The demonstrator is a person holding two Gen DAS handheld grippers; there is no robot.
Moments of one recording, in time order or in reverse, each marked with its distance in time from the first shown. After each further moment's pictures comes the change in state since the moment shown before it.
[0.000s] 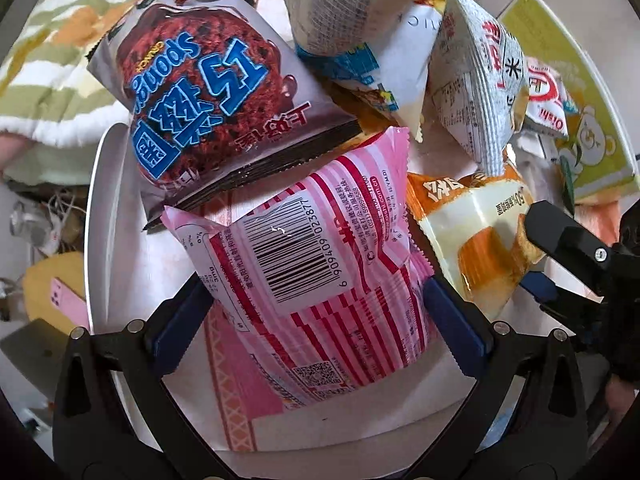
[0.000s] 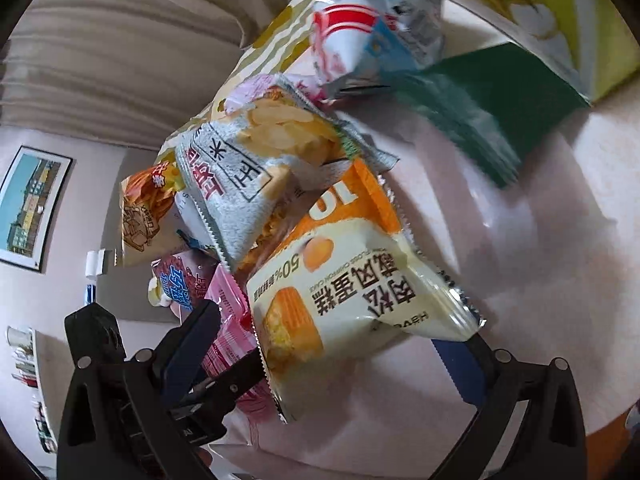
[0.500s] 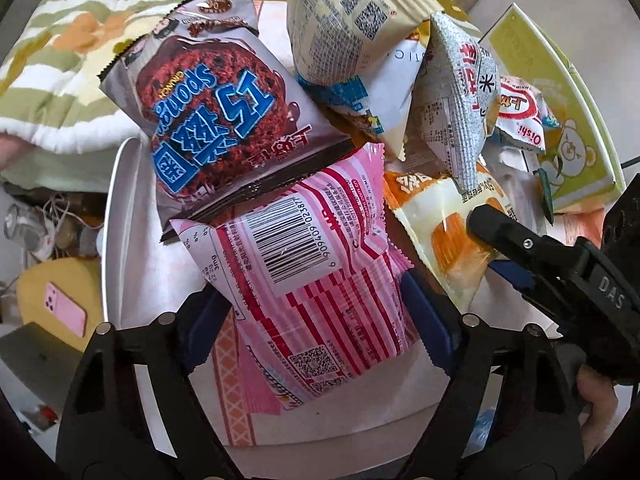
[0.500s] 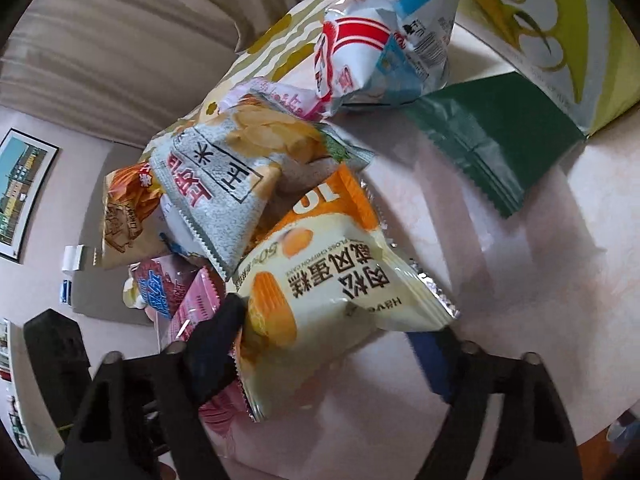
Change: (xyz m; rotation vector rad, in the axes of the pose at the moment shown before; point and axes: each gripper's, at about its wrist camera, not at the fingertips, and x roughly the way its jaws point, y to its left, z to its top) left arm -0.022 0.005 0.004 -0.006 -0.054 -0.037; right arm 0.001 0.011 -0.003 -0.040 -0.042 -0.056
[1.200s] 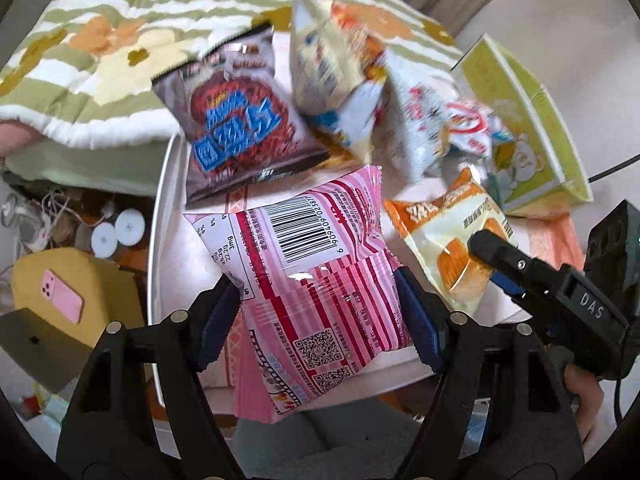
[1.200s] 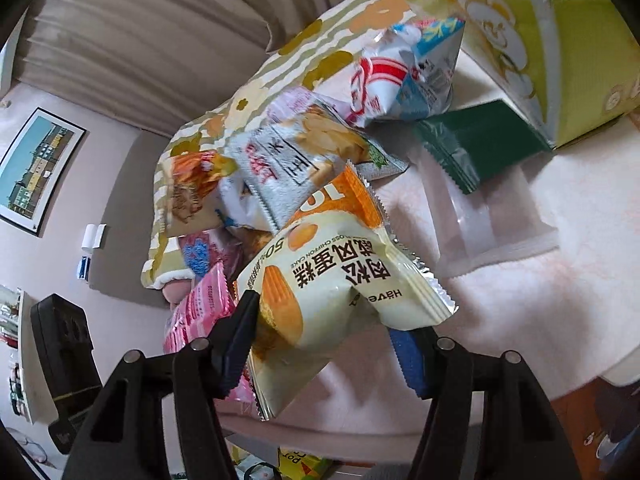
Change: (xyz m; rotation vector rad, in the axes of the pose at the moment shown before) left arm -0.075 -0.002 -0.036 -0.026 -0.087 -0.065; right arm -0.052 0.017 -0.009 -0.083 -0.024 0.043
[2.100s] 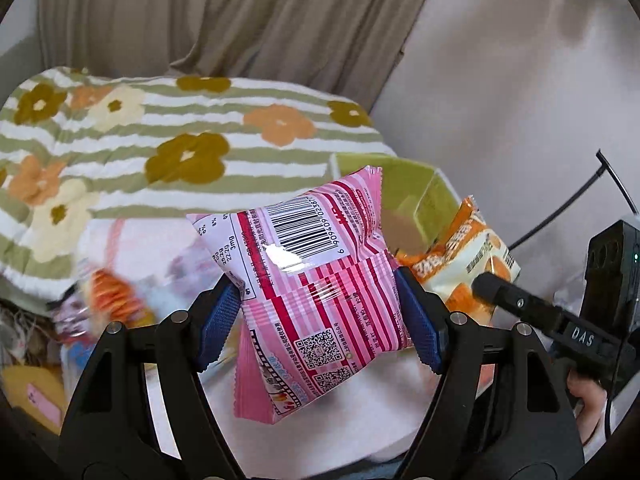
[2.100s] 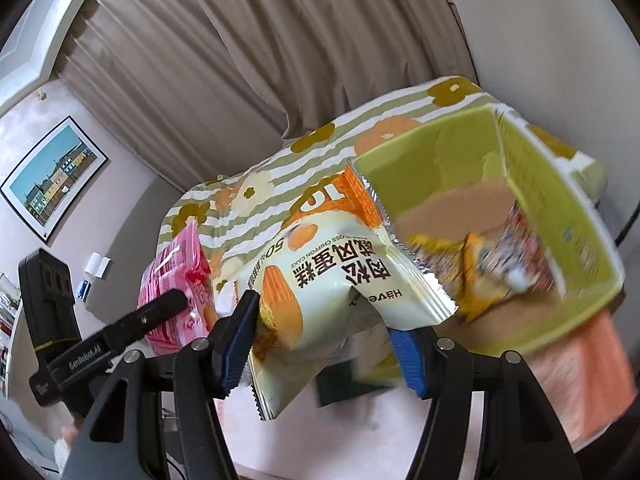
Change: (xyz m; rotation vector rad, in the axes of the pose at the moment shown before) left arm -0.026 -0.231 0.137 0.174 -0.287 -0.121; right arm -0.164 -0.052 0.177 -0.214 -0.212 -0.029
